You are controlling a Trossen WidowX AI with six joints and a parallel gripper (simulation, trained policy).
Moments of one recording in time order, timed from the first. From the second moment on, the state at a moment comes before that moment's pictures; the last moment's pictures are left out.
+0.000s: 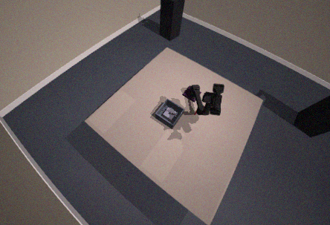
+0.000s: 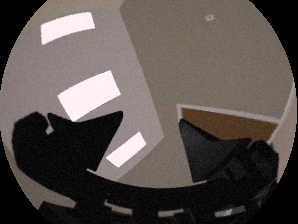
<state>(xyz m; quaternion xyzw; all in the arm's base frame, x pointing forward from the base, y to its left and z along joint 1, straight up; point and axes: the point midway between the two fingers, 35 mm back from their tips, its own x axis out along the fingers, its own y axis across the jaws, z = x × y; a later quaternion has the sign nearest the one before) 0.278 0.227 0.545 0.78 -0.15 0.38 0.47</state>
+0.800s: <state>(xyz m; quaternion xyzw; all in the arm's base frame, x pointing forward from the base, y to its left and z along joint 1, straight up) 0.135 0.143 0.607 0.79 -0.18 0.56 0.17</state>
